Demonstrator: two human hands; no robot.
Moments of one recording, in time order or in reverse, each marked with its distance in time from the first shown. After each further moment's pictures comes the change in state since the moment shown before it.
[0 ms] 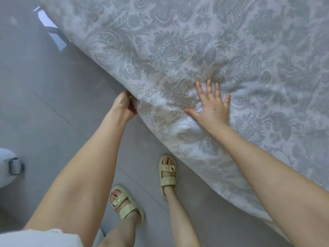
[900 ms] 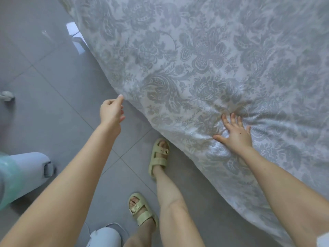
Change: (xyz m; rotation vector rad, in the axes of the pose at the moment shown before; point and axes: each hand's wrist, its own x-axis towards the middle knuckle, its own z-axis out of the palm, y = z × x) left_hand -0.077 0.134 -0.065 0.358 0.377 0.397; right_hand 0.018 -0.008 -0.032 0.047 -0.249 0.116
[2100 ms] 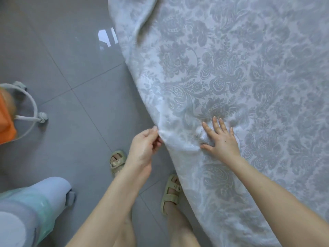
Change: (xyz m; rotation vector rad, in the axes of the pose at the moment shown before) left_hand 0.109 0.196 -0.098 -0.340 -0.330 -0.148; right_hand 0.159 -0.320 -0.163 -0.249 0.031 -0.357
